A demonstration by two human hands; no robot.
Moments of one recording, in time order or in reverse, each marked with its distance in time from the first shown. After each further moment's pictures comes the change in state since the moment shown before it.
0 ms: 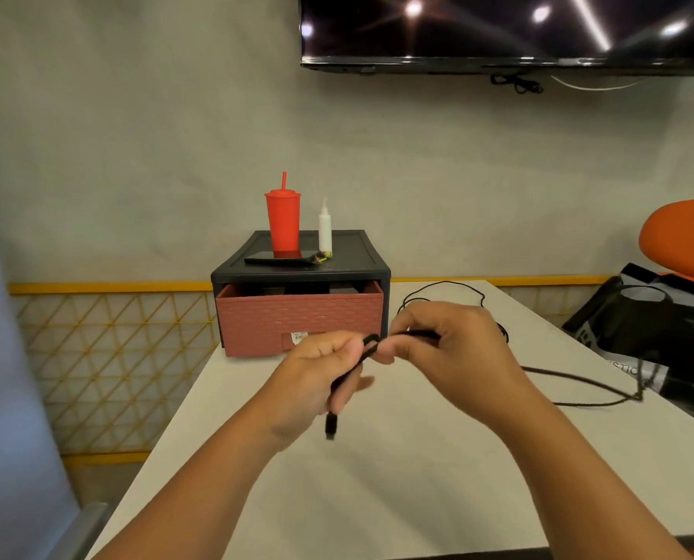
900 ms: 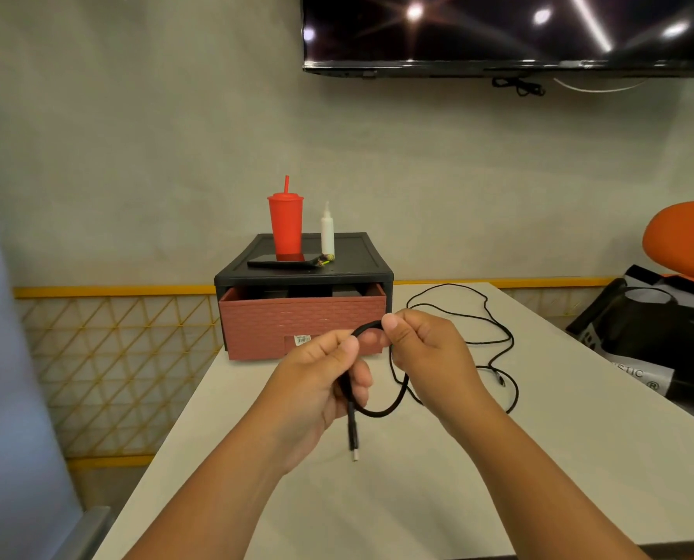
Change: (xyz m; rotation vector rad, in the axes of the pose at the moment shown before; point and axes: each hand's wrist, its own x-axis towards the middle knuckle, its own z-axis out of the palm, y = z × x) left_hand -0.008 0.008 0.013 -0.279 0.215 -0.103; right_hand 0.002 -0.010 0.027 0.416 0.008 0.276
